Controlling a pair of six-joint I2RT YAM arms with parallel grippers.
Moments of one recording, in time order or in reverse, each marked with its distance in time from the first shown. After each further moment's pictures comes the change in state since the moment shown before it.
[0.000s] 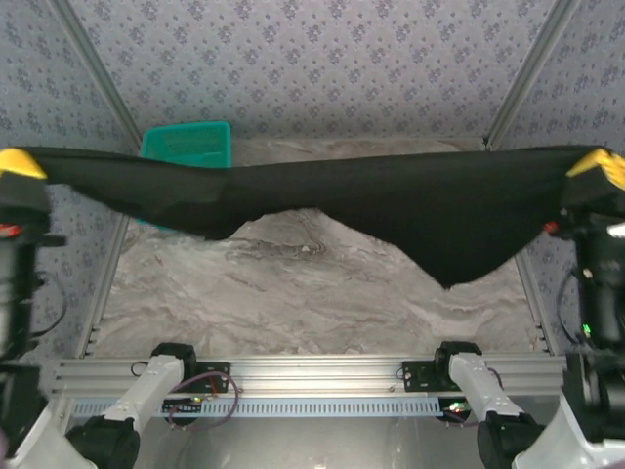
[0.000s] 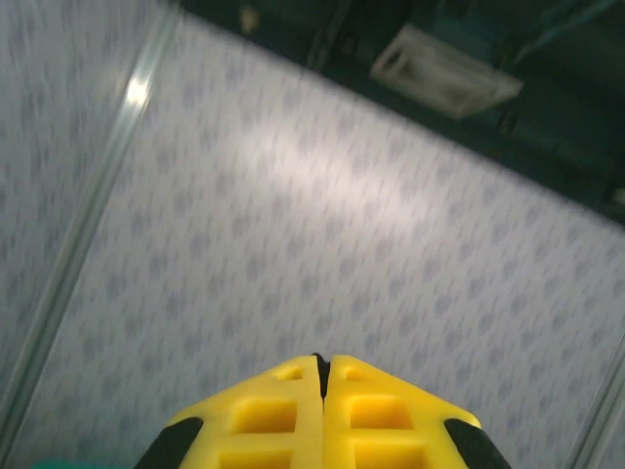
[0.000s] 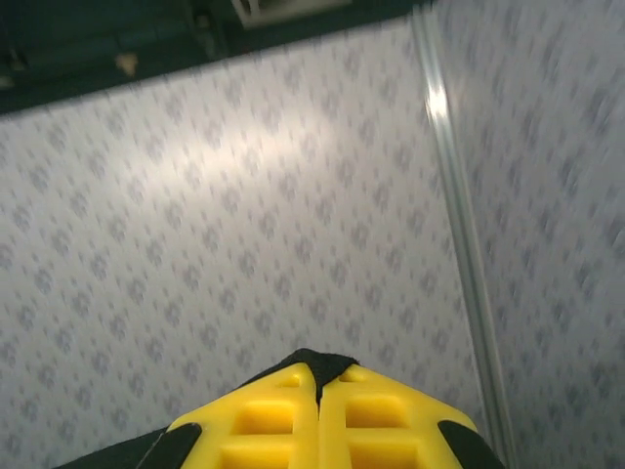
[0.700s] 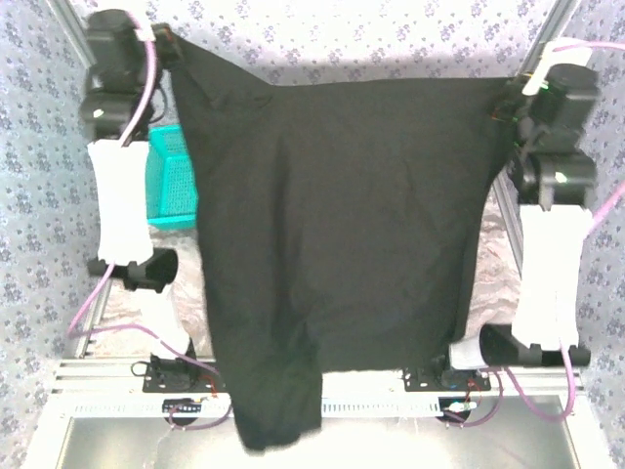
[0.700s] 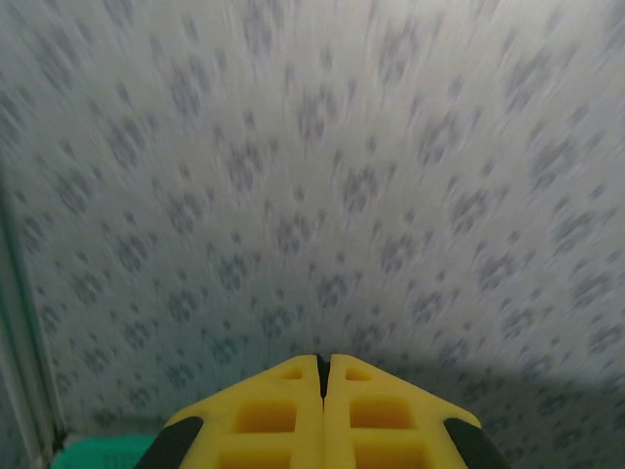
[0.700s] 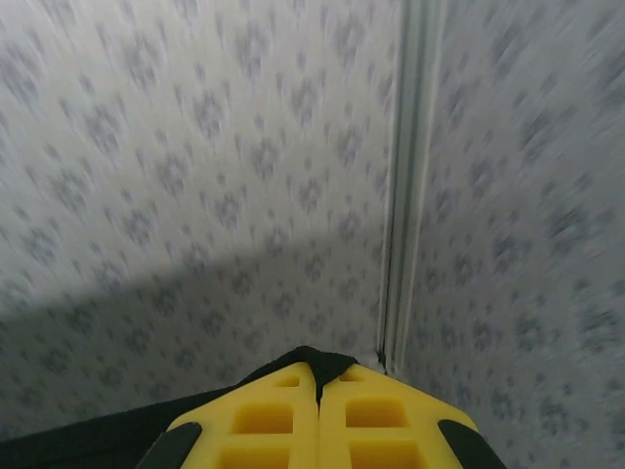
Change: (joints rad) left arm 0.000 1.136 0.668 -0.081 -0.007 0.164; right arm 0.035 0.560 -0.070 0.143 0.200 -0.153
